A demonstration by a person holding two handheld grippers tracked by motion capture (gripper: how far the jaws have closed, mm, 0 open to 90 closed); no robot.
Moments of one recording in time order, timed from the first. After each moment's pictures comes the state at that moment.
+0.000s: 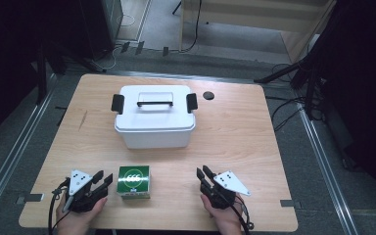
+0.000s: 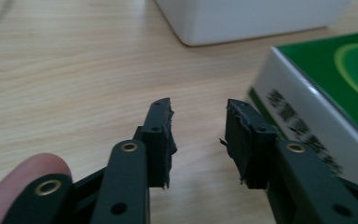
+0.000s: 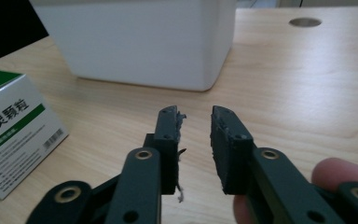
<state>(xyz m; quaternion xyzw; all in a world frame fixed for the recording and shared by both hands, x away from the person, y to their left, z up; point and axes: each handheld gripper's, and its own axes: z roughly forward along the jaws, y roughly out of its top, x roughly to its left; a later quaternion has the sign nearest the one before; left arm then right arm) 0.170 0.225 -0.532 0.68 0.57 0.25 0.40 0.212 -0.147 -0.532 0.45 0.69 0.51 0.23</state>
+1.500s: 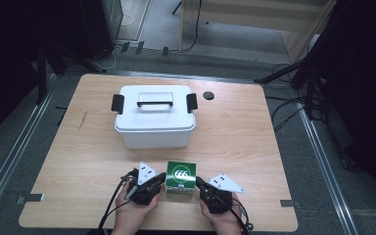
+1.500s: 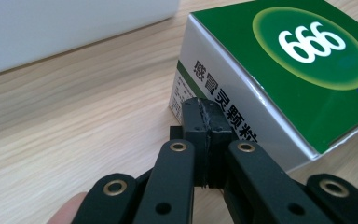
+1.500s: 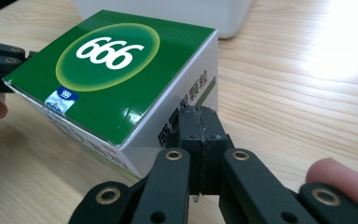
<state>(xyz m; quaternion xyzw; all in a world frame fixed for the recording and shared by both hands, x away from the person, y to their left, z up) 0.211 0.082 -0.530 0.75 0.48 0.15 0.42 0.203 -0.146 -0.531 0.47 0.74 0.45 0.17</state>
